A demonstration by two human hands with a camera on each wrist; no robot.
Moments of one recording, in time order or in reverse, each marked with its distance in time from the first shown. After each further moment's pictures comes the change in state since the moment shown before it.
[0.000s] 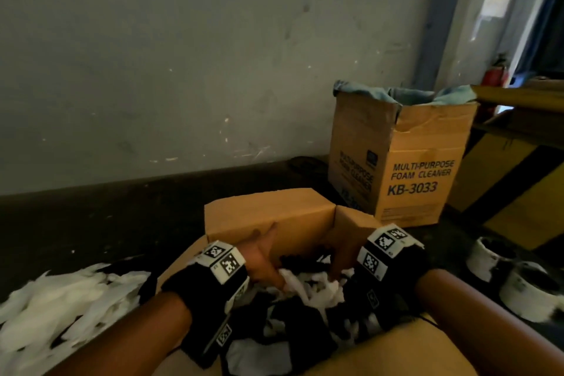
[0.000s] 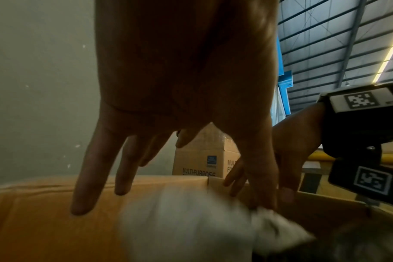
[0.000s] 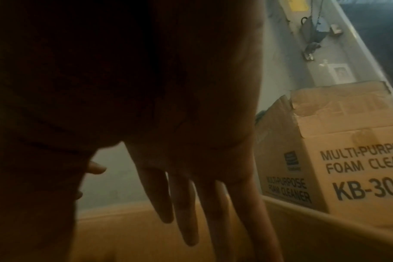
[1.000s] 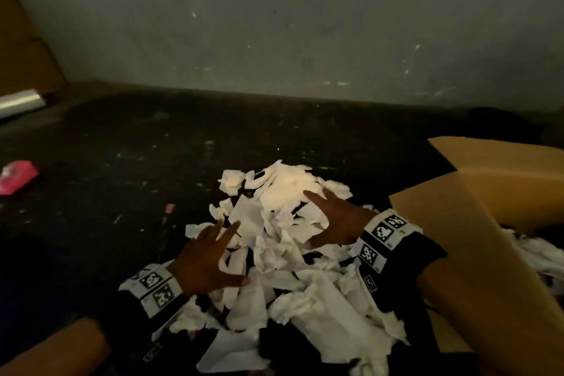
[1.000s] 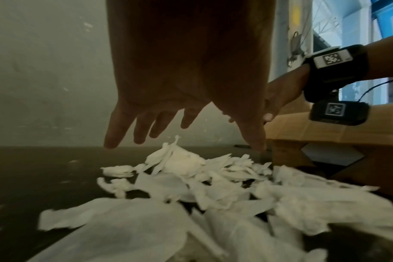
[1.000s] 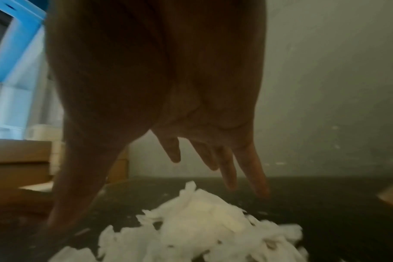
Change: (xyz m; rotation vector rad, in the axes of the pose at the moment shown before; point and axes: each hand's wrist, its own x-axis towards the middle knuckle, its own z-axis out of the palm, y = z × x) left_hand -0.288 -0.440 0.075 -0.159 0.078 -0.384; right_hand 0.066 -0.441 0.142 -0.087 -0.124 -0.392
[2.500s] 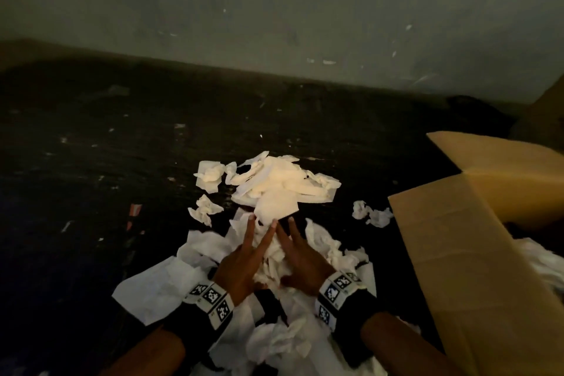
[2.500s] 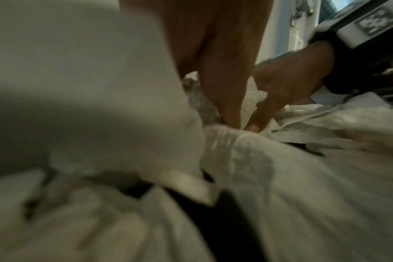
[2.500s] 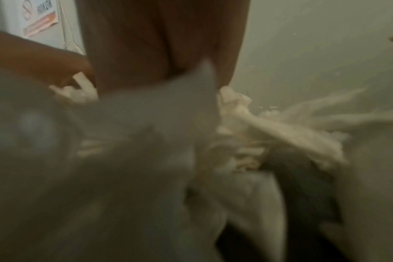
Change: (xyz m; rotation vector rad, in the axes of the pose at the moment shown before) left_hand 0.110 0.018 0.072 0.012 0.123 0.282; right_hand 0.070 -0.004 0.115 0.127 0.126 -0.156
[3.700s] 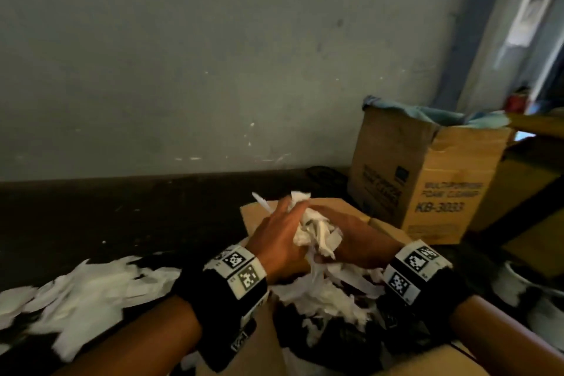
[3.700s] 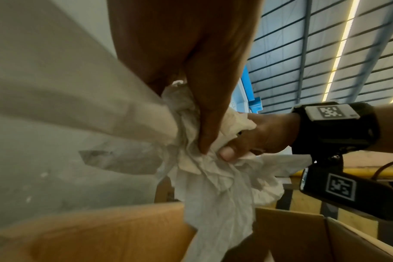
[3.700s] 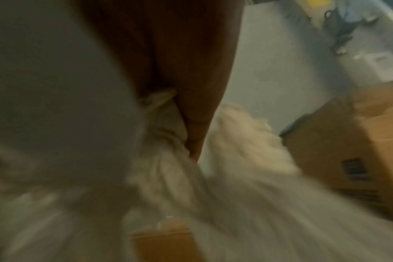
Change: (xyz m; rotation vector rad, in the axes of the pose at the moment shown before) left_hand 0.104 0.444 -0.096 -0.088 0.305 0.459; right_hand -0.311 0.211 -0.291 0.150 0.533 0.252
